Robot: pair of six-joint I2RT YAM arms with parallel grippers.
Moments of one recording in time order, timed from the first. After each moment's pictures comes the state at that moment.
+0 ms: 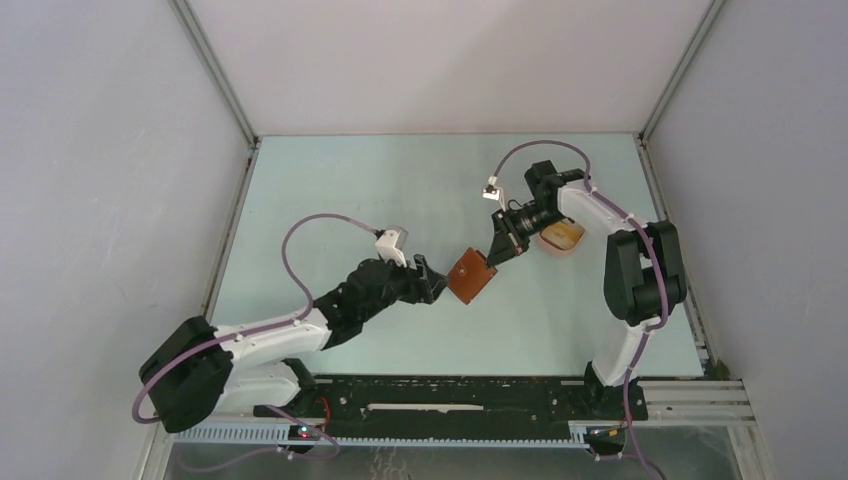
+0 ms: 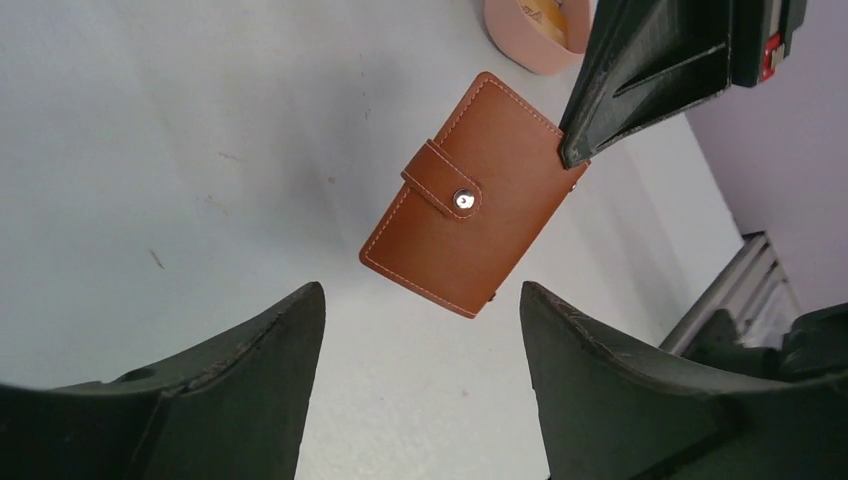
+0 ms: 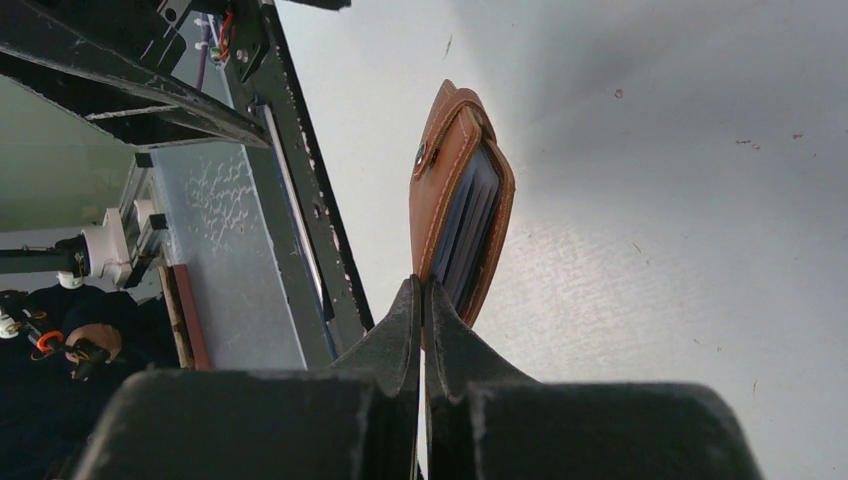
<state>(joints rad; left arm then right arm) -0.86 1.14 0.43 0.40 -0.10 -0.60 0.27 1.83 1.37 -1.01 -1.00 -0.49</state>
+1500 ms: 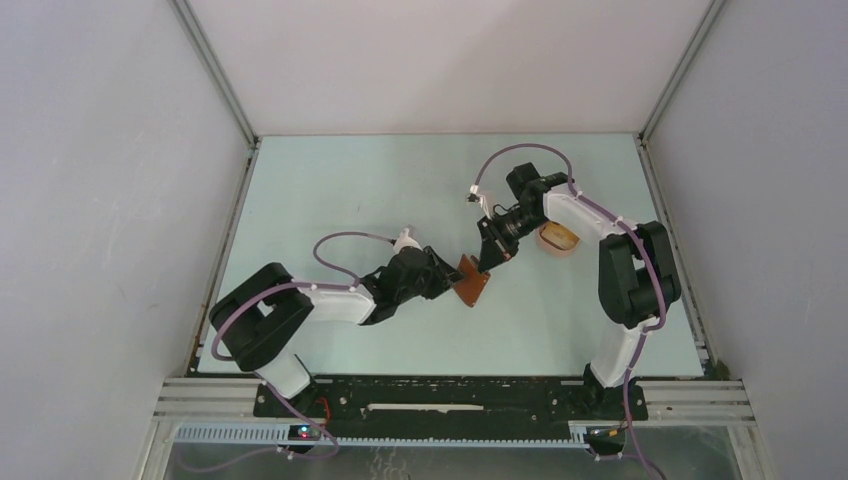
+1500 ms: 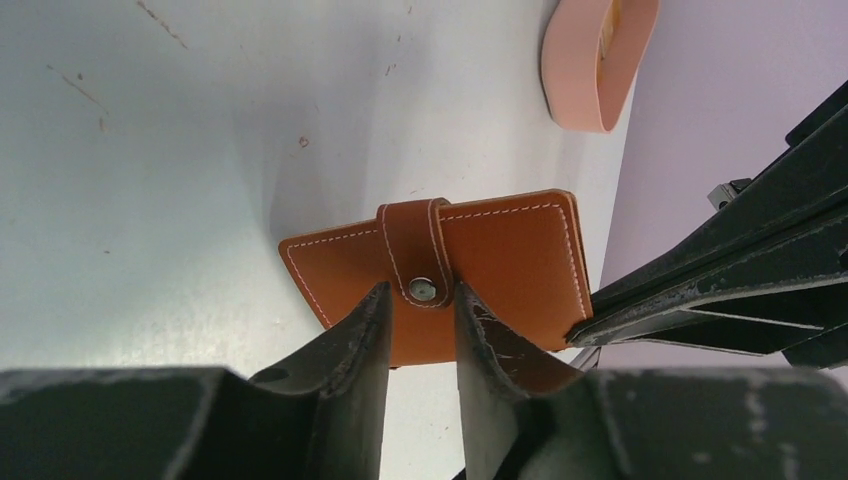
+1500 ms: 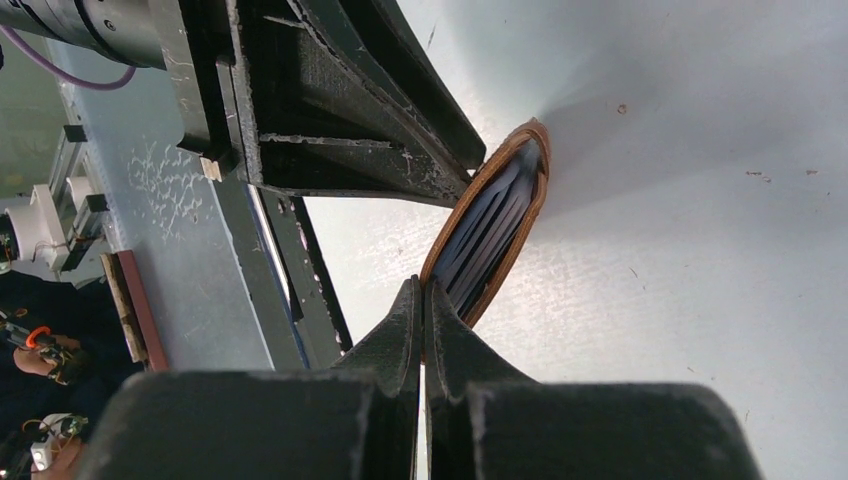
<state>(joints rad) -0.85 1.60 0.62 0.45 -0.08 -1.25 0.36 1.83 1.37 -0.95 -0.89 -0.46</state>
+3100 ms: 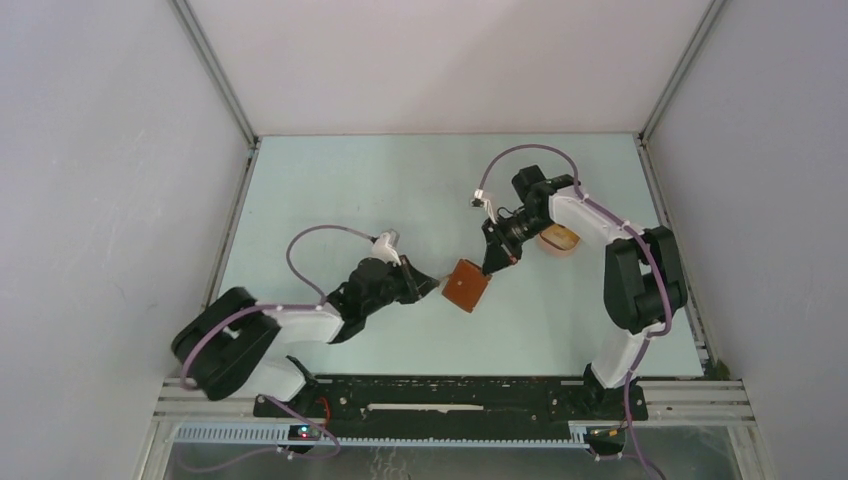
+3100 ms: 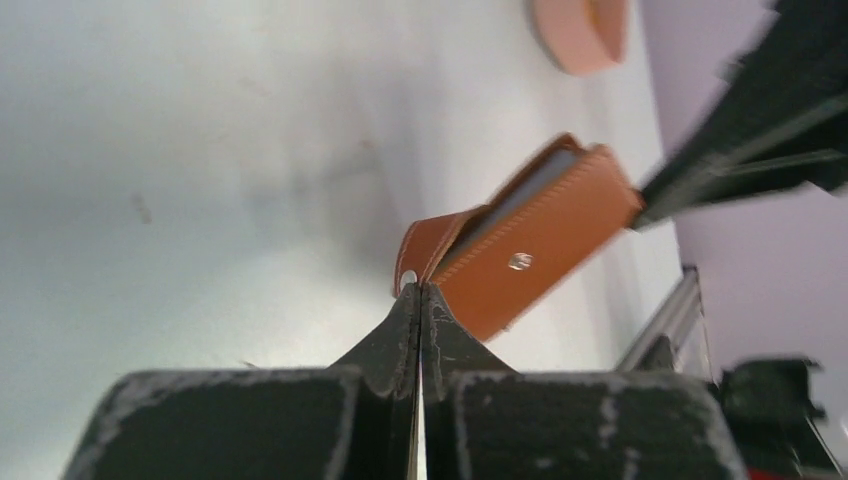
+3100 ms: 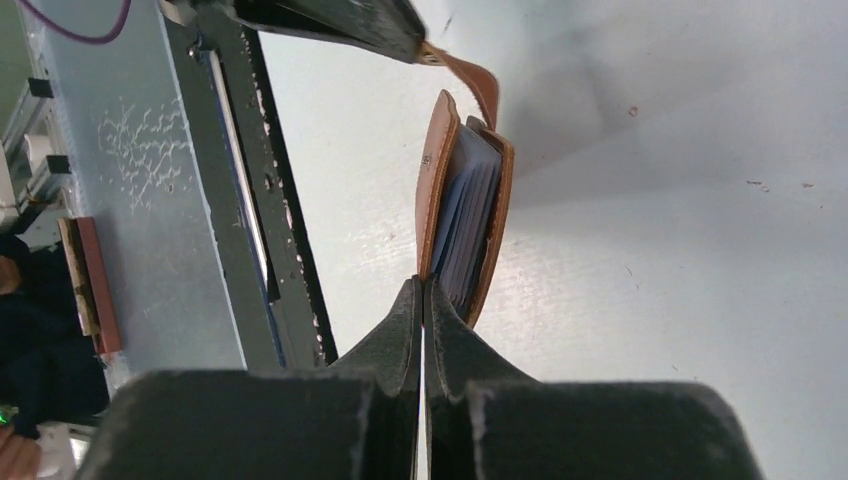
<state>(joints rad) -0.74 1.45 0.38 0.66 0.02 -0.91 0.34 1.81 1.34 -0.96 -0.91 -0.57</state>
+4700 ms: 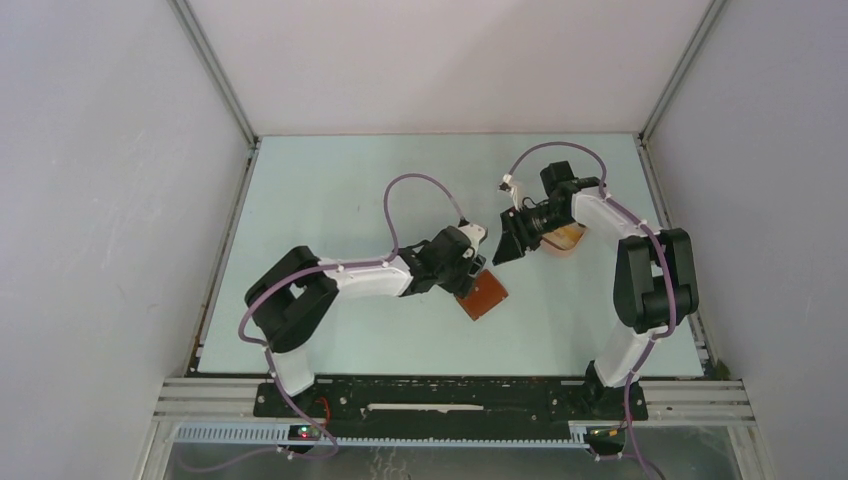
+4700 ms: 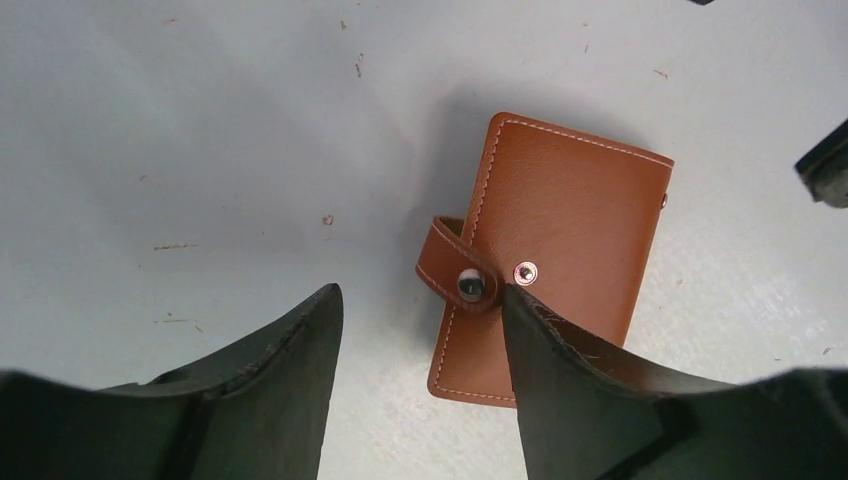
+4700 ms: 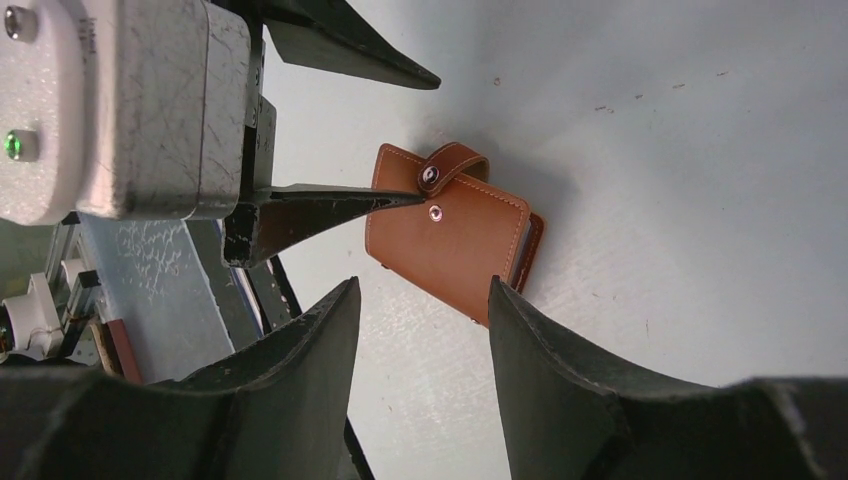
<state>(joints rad) -0.91 1.78 1.04 -0.08 -0.07 -0.25 0.19 1.77 1.27 -0.83 -0.90 -0.41</state>
